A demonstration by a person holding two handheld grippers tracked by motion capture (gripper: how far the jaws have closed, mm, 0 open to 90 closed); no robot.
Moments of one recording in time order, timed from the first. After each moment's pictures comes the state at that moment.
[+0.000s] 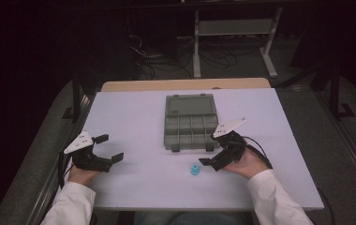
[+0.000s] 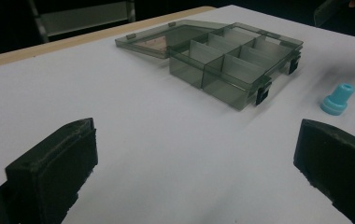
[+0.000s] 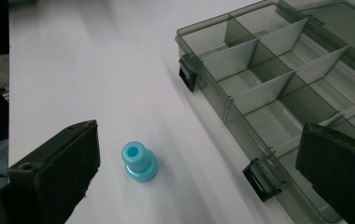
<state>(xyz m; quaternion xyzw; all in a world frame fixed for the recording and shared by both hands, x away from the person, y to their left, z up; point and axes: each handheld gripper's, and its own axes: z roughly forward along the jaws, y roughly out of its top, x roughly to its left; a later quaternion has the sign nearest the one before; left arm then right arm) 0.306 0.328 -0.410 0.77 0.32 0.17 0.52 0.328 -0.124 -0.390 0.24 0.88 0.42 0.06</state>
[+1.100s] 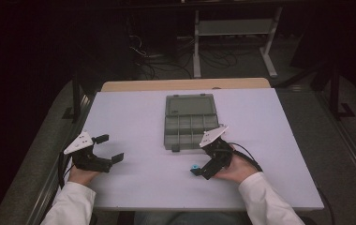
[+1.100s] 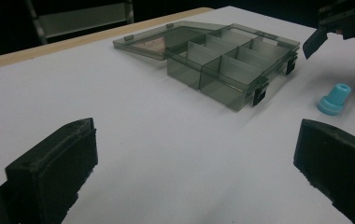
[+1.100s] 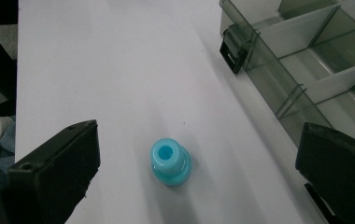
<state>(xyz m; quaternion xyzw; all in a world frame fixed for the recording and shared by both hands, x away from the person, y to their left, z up) 0.304 0.328 -0.409 0.77 0.32 0.17 0.52 0.325 -0.093 -0.415 0.20 0.91 0.37 0.03</state>
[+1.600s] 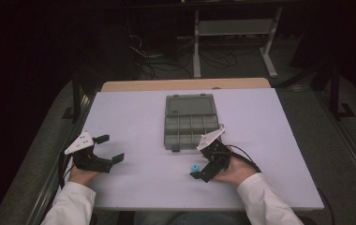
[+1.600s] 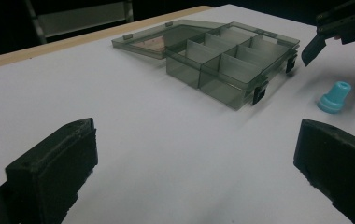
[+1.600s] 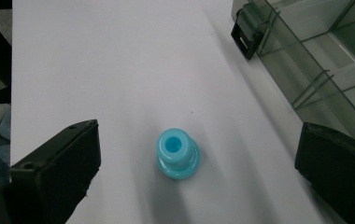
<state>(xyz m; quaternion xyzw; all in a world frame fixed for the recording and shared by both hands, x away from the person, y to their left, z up) 0.304 0.327 -0.410 0.77 0.32 0.17 0.52 0.323 -0.087 -0.422 0.20 0.92 0.35 0.02</state>
